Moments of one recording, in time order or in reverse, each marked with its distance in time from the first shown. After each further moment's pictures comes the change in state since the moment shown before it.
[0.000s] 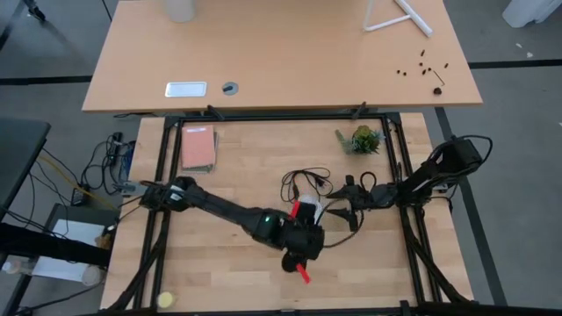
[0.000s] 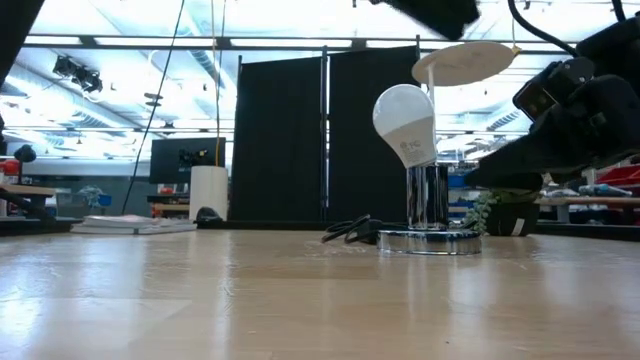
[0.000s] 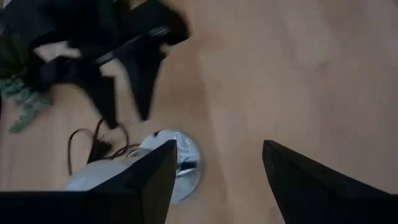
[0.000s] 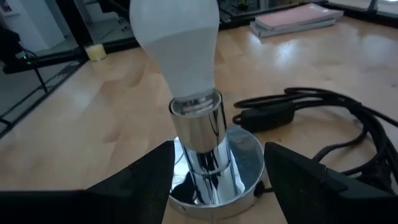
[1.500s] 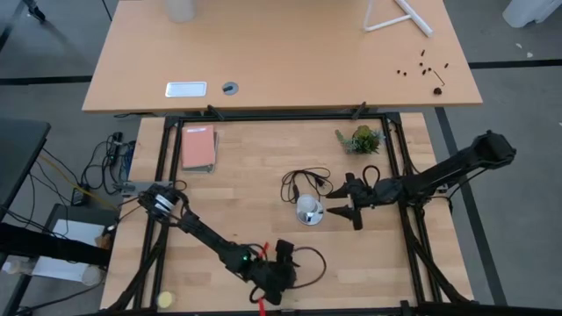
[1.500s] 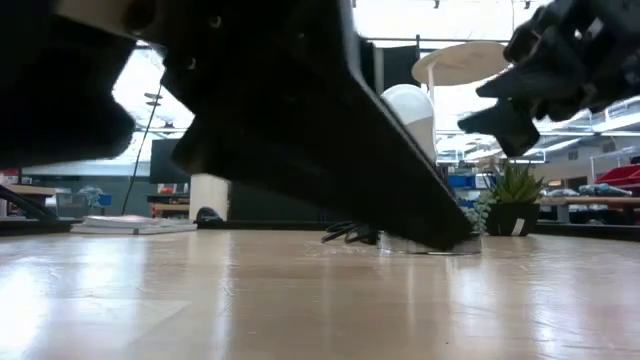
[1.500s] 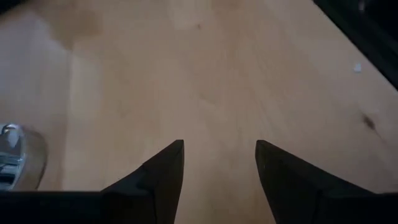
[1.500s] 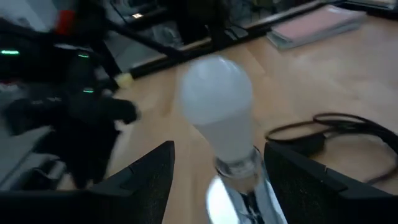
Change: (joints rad) left arm -0.195 -0.065 -0.769 0.912 -0.055 -0.046; right arm 0.014 -0.504 0.171 -0.667 -0.059 0.143
